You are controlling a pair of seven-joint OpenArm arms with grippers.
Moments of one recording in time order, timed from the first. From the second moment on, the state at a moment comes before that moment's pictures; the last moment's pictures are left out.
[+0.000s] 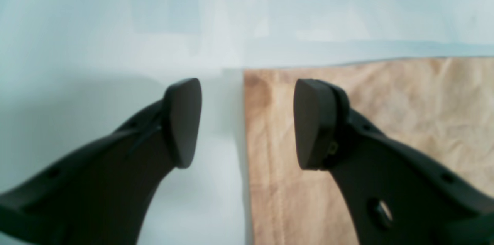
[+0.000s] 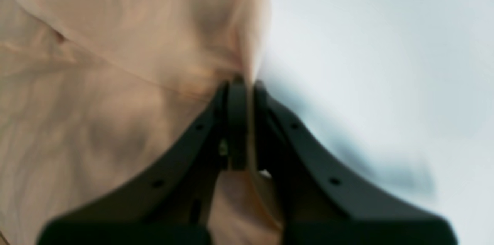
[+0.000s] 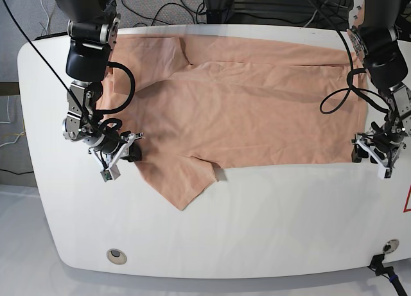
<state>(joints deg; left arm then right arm) -23.0 -24.7 -26.5 45.4 0.4 -39.3 26.1 20.0 11.8 14.4 51.9 11.7 40.4 -33.8</state>
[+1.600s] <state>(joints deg) -22.8 -22.3 -26.5 41.0 -0.9 -41.6 24.1 20.0 11.7 14.4 51.9 11.7 40.4 -33.8</state>
